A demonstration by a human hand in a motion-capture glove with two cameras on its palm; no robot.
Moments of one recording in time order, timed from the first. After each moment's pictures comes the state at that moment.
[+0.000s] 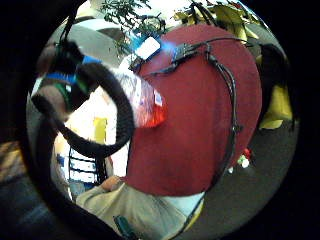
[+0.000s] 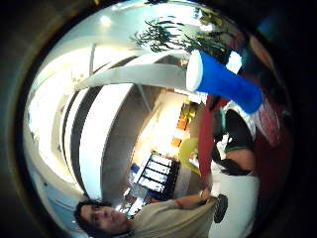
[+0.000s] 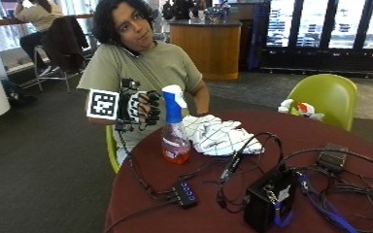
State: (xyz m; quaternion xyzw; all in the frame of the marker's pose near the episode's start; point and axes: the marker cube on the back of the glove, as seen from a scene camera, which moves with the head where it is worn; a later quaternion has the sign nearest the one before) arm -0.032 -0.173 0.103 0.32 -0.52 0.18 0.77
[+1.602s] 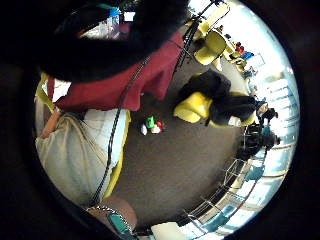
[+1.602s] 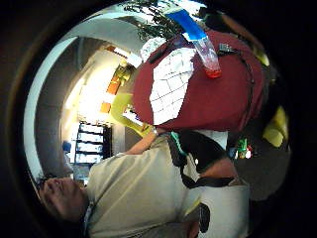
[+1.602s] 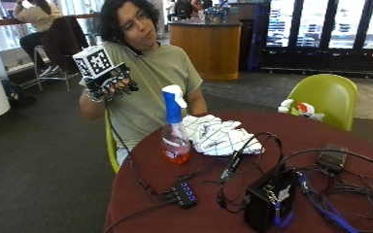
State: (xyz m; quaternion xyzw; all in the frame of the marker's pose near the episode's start) arm -0.059 0.004 0.062 0.05 -0.15 0.07 0.99
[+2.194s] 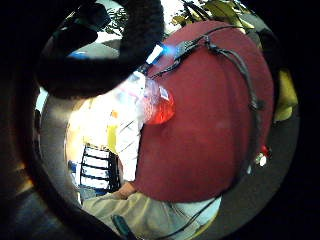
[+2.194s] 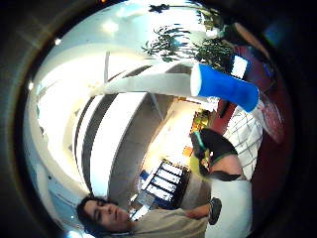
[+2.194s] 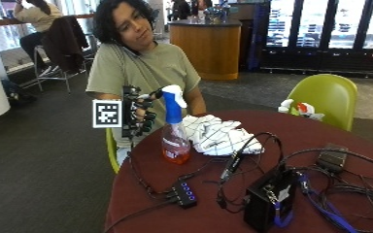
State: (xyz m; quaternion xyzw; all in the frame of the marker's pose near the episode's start) arm -0.045 -0.169 0.121 0.30 -0.59 0.17 0.73
